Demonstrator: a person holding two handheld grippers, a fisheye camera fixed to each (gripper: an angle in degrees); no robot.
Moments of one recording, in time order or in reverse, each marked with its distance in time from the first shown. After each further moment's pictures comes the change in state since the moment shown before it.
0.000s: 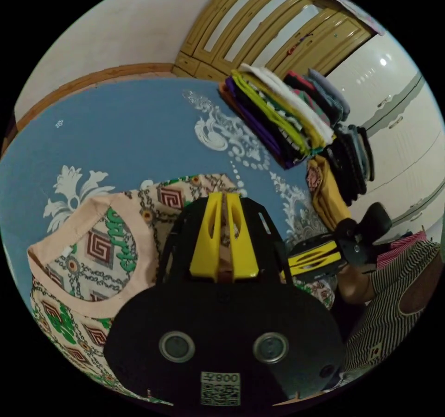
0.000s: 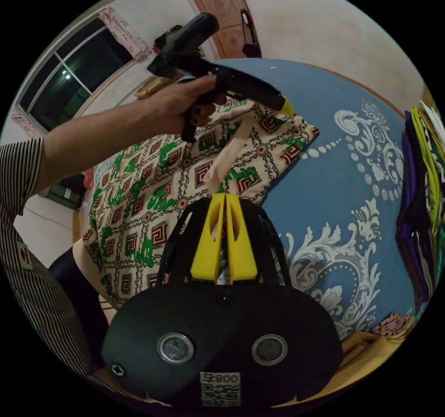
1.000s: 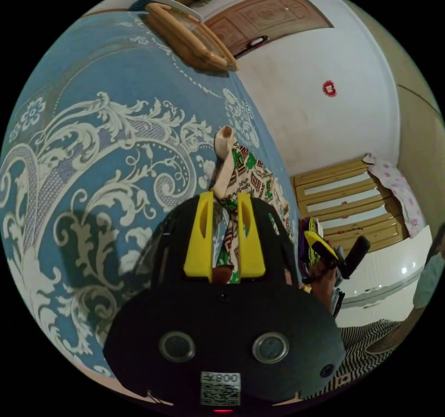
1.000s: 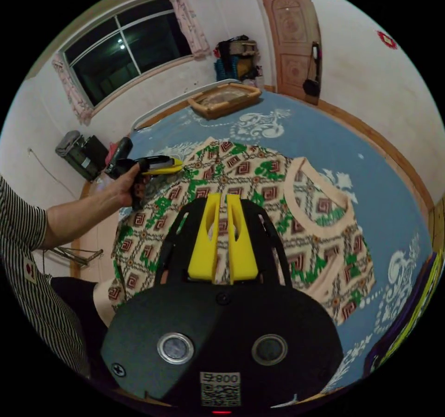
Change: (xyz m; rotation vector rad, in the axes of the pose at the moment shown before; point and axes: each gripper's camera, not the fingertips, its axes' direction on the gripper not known) left arm -0.120 0.515 -0.448 0.668 -0.064 -1.013; right arm -0.272 -0.325 0.078 0.082 -0.094 -0.318
